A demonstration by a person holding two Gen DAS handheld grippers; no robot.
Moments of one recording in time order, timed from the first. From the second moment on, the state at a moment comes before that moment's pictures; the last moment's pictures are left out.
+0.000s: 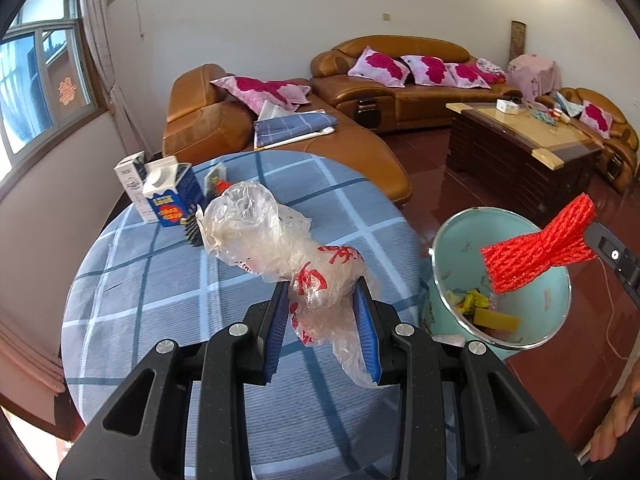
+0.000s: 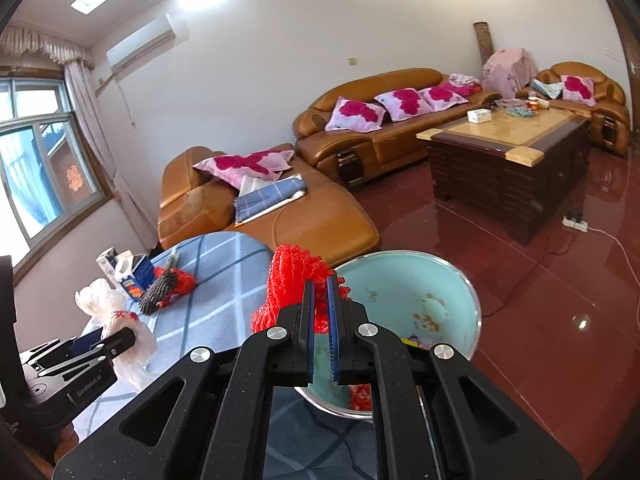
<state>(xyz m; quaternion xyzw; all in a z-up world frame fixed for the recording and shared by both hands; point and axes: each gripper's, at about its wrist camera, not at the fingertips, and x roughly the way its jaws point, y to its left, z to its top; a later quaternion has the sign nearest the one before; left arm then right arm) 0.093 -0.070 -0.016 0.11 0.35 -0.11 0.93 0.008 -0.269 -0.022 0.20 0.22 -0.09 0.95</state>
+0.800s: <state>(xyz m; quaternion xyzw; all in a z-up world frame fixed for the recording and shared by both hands) 0.105 -0.156 -0.030 0.16 0.34 -0.16 0.91 0.000 -0.324 -0.045 0.21 0.22 -0.18 0.94</state>
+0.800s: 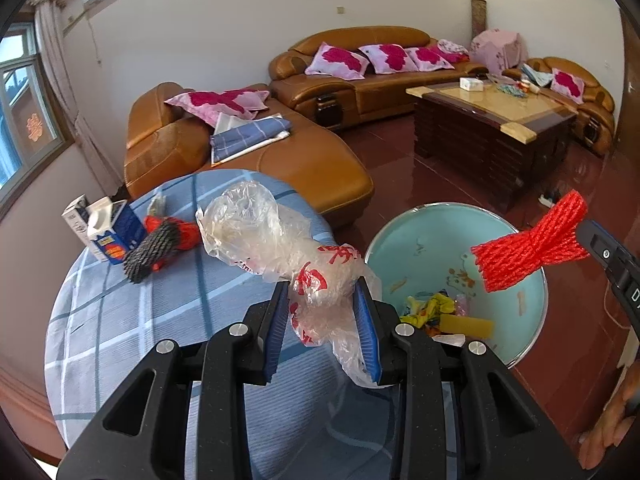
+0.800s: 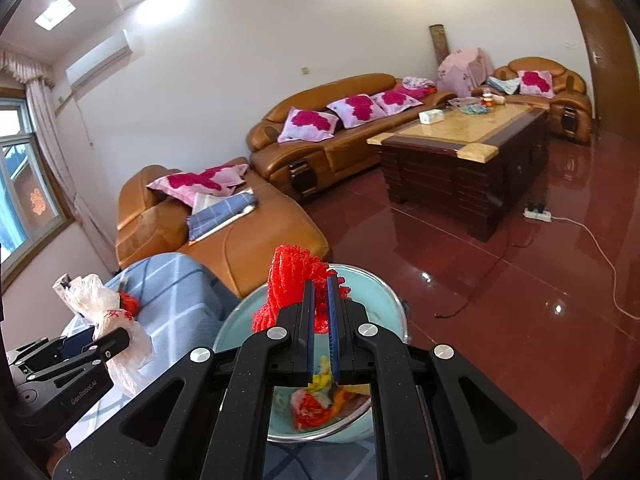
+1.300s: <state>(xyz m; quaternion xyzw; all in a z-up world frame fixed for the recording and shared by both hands) 0.113 -0.217 -0.056 0.20 0.35 -0.20 0.89 0.013 -0.343 -0.074 0.22 0.24 -0.21 0.92</state>
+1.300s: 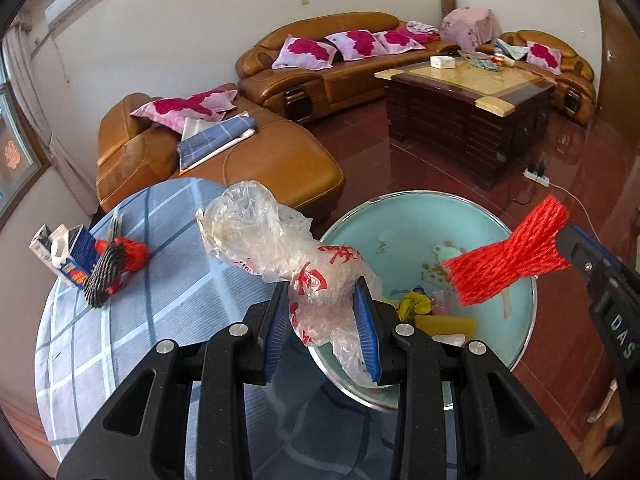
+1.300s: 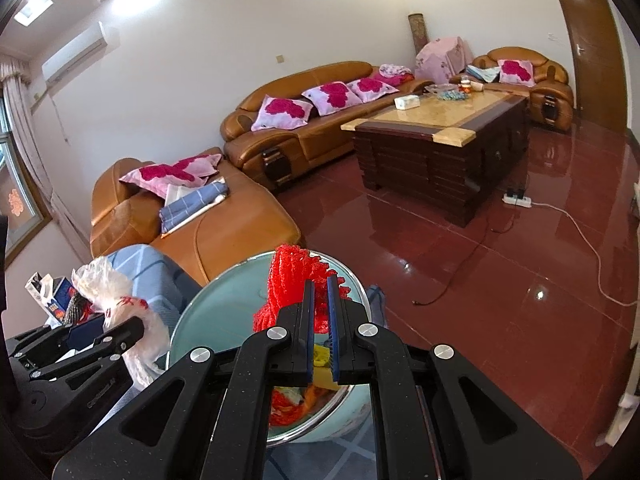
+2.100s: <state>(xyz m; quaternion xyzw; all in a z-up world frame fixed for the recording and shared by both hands) 0.118 -0.240 -0.077 0.23 0.35 -0.20 0.88 0.022 -0.350 -0.087 0.23 0.27 -0.20 0.91</state>
